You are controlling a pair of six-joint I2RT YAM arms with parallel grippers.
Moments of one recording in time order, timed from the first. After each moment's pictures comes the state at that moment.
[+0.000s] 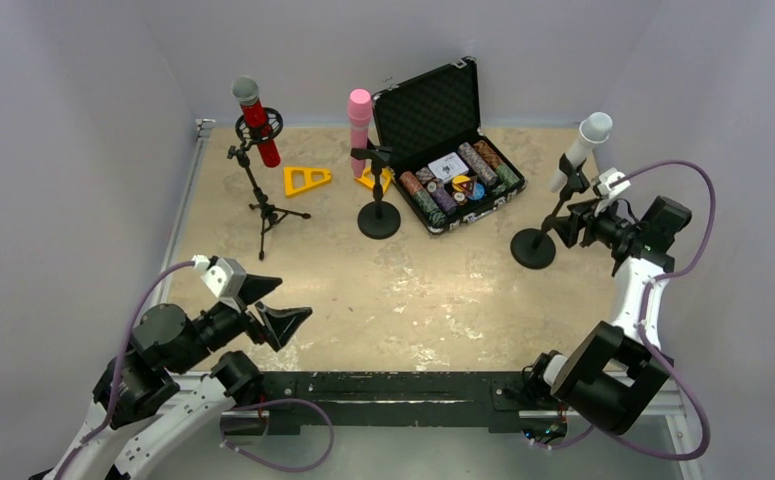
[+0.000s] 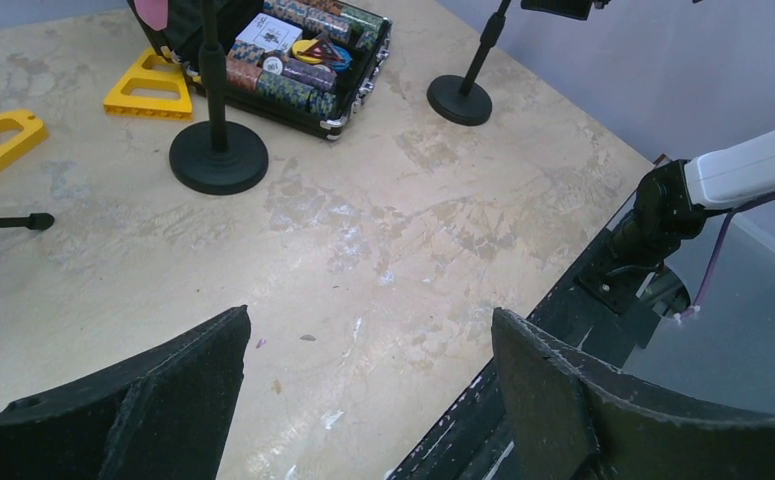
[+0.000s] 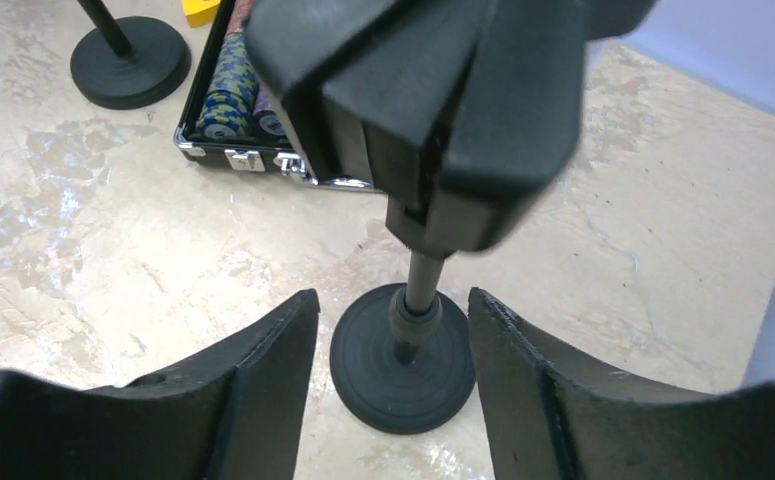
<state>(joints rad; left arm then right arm) -0.77 0.17 0.76 -0.71 0.05 -0.26 -0.59 1.19 0.84 -0.27 -1.09 -0.60</state>
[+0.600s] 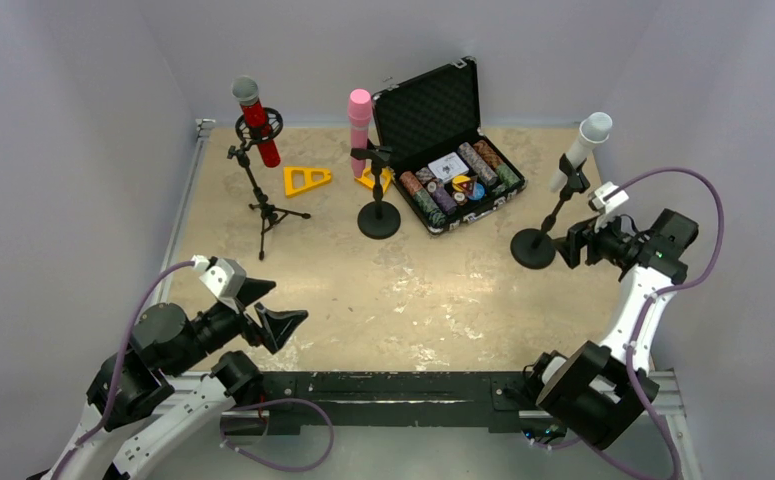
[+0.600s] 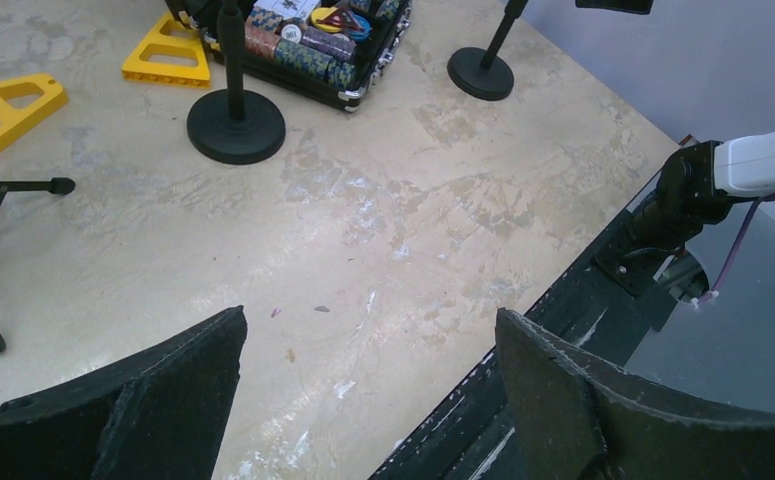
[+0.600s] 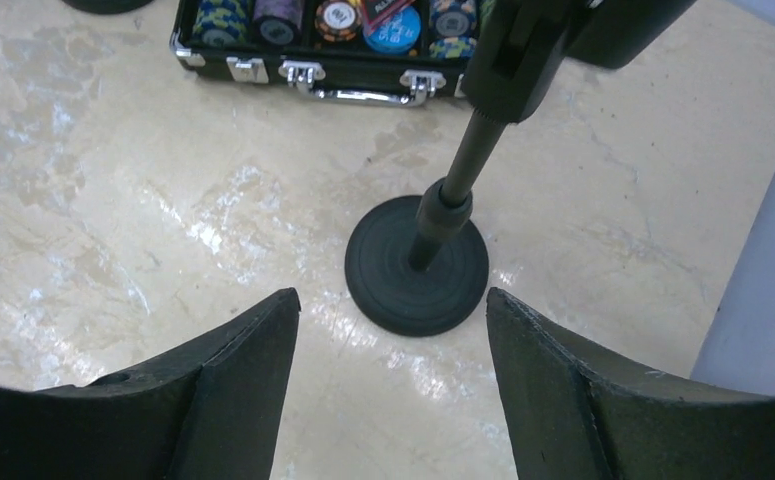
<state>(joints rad) -0.77 0.19 0.81 -0.80 0.02 -0.26 -0.66 1.09 0.90 -0.66 -1.01 -0.85</state>
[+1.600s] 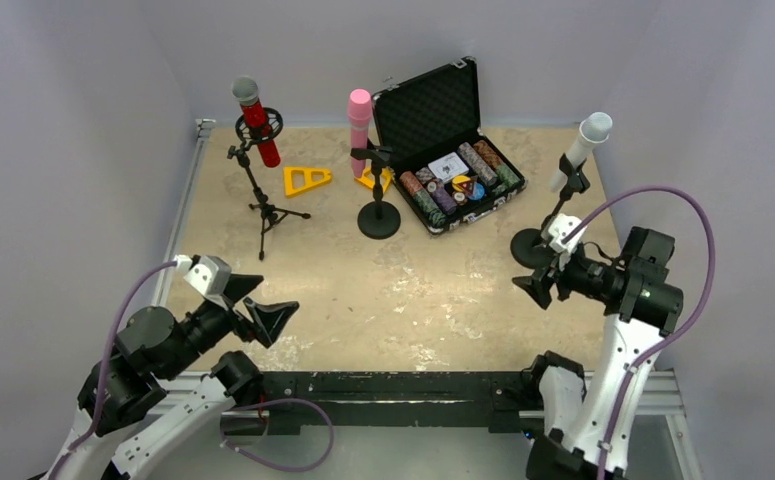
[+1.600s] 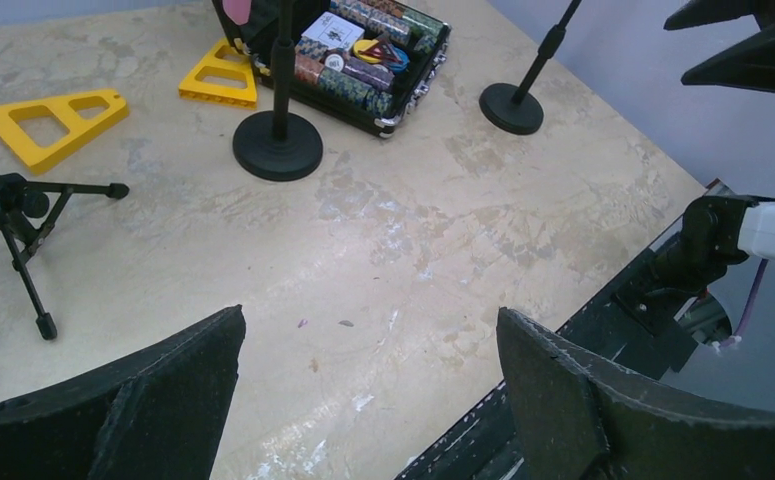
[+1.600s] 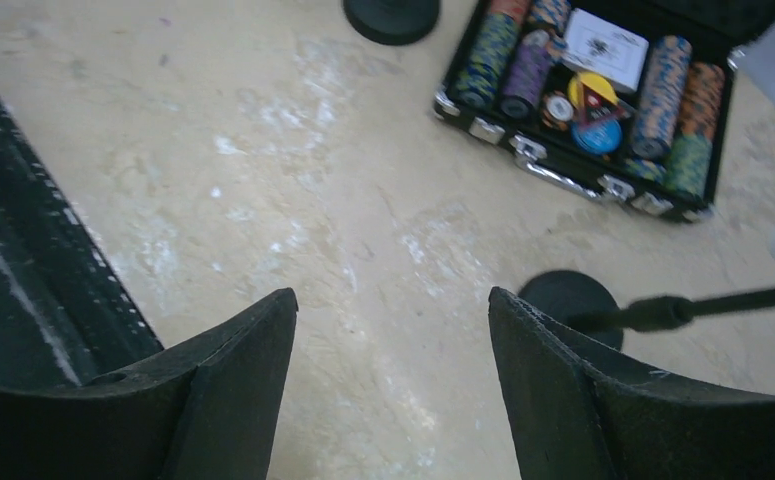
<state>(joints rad) -0.77 0.18 0.86 -0.83 -0.06 -0.27 -0.53 0.78 1.08 -1.34 -1.05 -1.15</state>
